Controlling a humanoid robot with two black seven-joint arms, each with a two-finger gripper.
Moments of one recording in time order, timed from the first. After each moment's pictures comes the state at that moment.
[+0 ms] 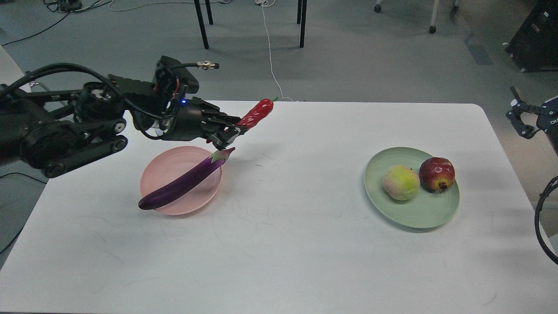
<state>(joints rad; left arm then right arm) -1.28 0.64 0.08 -1.16 1.65 -0.23 -0.39 0.49 -0.84 0.70 0.96 0.24 0.49 0.47</state>
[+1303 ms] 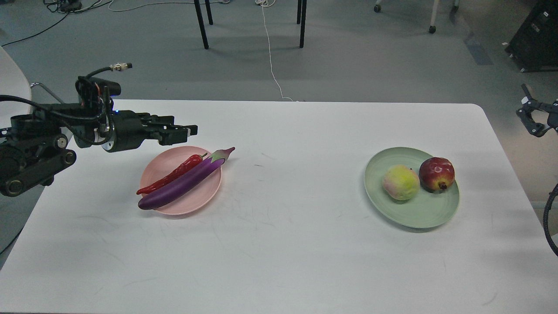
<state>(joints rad) -1.06 0.70 -0.12 -0.98 1.31 -0.20 -0.46 0.49 -0.86 0.70 0.95 0.24 0.49 0.48</state>
